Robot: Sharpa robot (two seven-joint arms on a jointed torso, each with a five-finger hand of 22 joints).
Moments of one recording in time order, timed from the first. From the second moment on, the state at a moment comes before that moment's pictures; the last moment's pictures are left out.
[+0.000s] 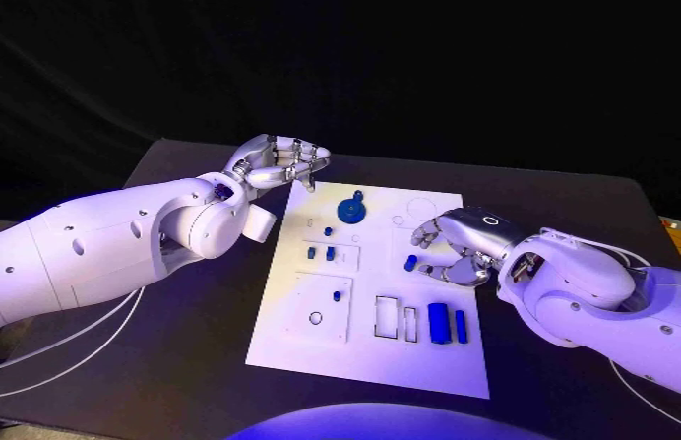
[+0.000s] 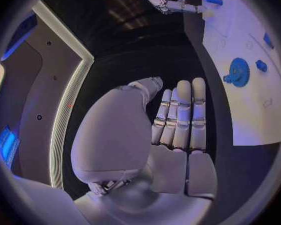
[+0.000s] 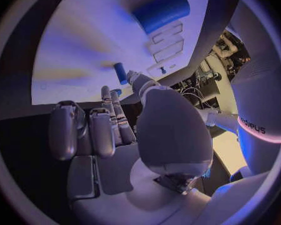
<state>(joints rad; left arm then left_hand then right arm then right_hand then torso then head) 1.15 -0.92 0.01 1.54 -0.22 -0.25 0.33 1.48 -0.25 0.52 0.20 0.21 0.89 0.21 0.25 0.23 0.89 0.15 0.40 0.13 1.01 0.07 1.11 0.40 0.17 0.87 0.16 0.92 0.70 1.15 -0.94 -0.12 1.80 -1.69 -0.29 -0.22 1.30 -0.24 0.37 0.14 0.21 0.91 0.17 0.14 0.41 1.00 0.11 0.16 0.14 1.47 0.02 1.42 1.23 0.05 1.46 0.12 1.29 1.31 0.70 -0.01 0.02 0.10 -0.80</state>
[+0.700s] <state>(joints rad) 1.15 -0.93 0.01 1.54 -0.22 -0.25 0.33 1.48 -0.25 0.52 0.20 0.21 0.89 0.21 0.25 0.23 0.89 0.15 0.40 0.13 1.01 0.07 1.11 0.40 0.17 0.87 0.16 0.92 0.70 1.13 -0.90 -0.13 1.77 -1.68 -0.26 -0.22 1.35 -0.19 0.39 0.15 0.21 0.93 0.15 0.14 0.40 1.05 0.09 0.20 0.12 1.47 0.02 1.41 1.20 0.05 1.46 0.12 1.35 1.31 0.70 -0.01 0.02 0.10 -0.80</state>
